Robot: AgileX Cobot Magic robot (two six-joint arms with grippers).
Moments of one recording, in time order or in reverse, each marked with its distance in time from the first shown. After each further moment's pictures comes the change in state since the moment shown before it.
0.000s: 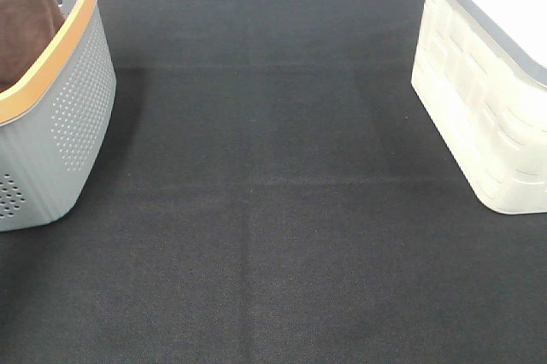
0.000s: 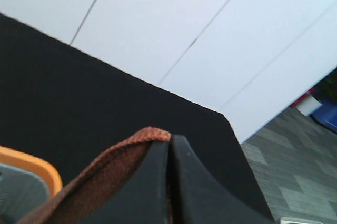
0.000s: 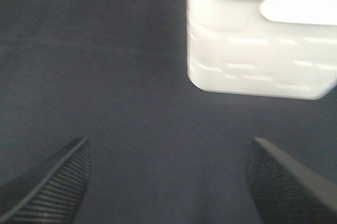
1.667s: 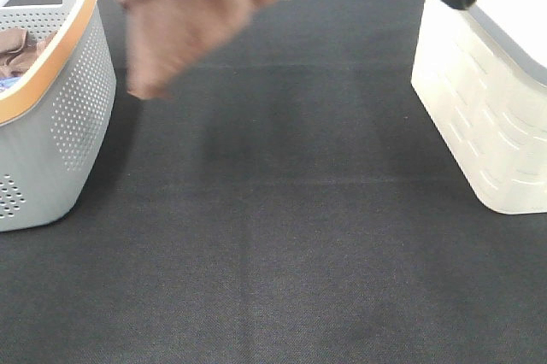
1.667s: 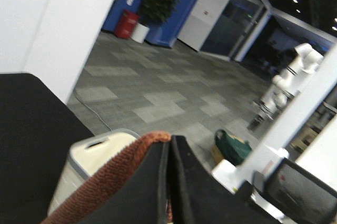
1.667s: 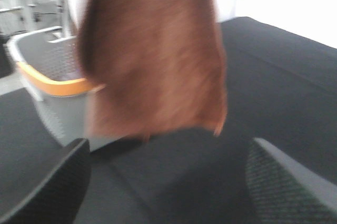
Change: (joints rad) left arm -0.475 -0.053 -0.165 -0.145 0.160 0.154; right arm 0.229 0.876 -0.289 1.232 -0.446 -1.398
